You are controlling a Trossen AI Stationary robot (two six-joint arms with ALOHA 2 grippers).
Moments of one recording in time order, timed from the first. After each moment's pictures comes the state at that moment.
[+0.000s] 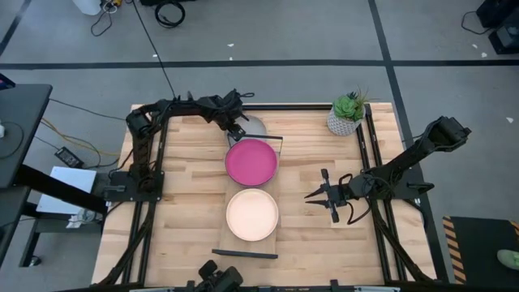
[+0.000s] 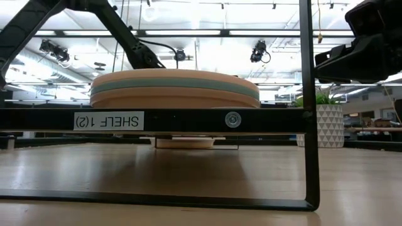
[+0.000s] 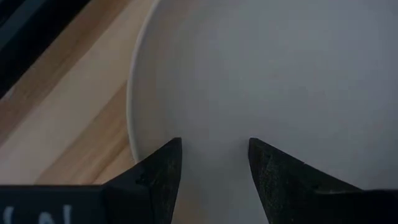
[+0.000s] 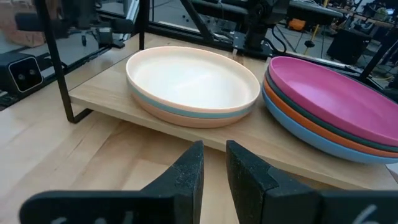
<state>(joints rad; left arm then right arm) 0.68 1.98 1.25 -0.46 0.02 -0.06 0.45 1.11 0.12 0.75 0.32 -0.11</state>
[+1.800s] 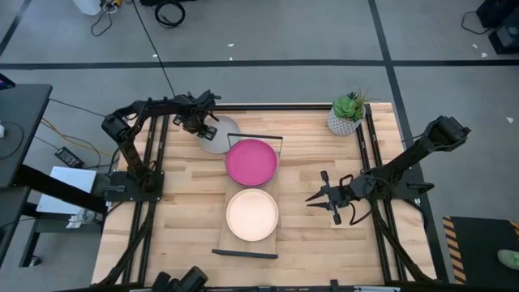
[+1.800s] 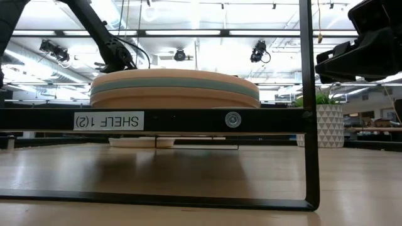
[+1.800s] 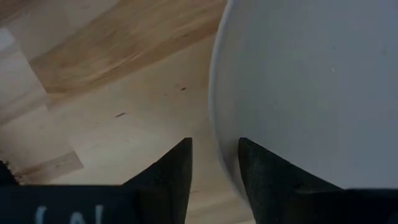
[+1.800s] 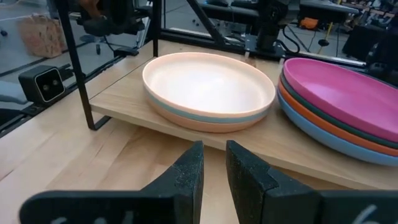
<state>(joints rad) 0.86 1.77 1.01 -0.72 -0.15 -0.28 0.47 1.11 0.12 0.76 0.29 -0.06</state>
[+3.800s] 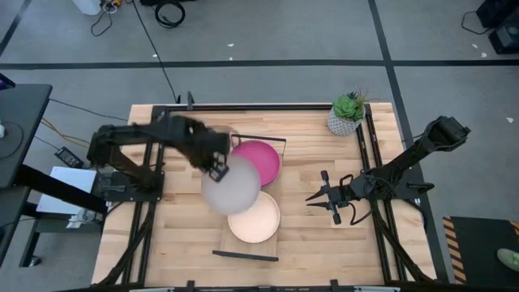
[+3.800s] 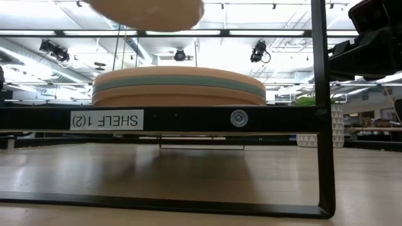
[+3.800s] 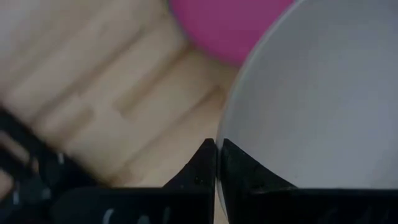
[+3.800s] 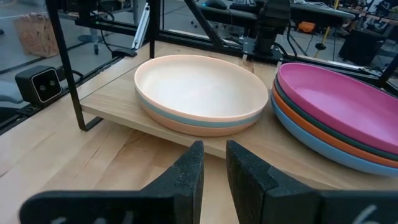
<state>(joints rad) 0.00 1.55 1.75 -1.55 -0.05 -0.88 0.47 1.11 0.12 0.77 0.29 -0.08</state>
